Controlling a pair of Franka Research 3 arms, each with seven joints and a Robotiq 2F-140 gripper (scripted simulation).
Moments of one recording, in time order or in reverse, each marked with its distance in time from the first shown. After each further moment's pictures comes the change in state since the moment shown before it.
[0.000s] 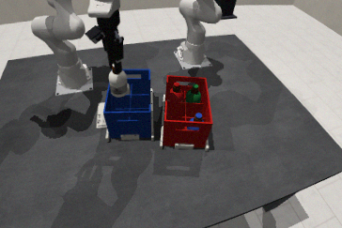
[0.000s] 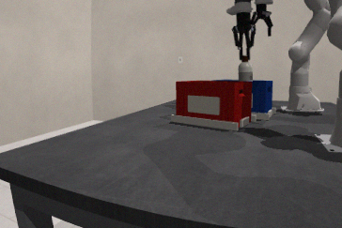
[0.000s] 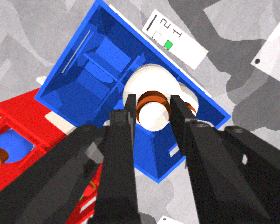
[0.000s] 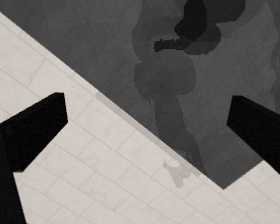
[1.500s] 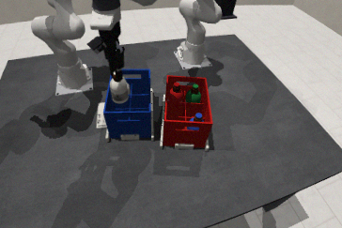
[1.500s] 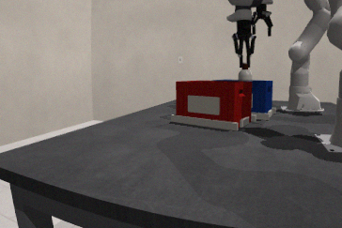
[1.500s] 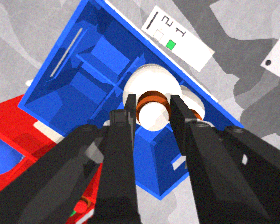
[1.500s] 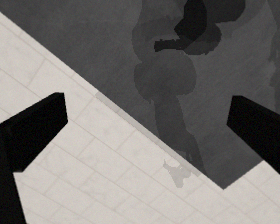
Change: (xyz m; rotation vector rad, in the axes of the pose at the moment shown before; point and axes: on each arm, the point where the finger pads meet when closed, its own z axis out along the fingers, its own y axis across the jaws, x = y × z) left arm 0.001 0.000 0.040 0.000 0.001 0.002; right arm 0.000 0.000 0.000 0.000 0.000 0.000
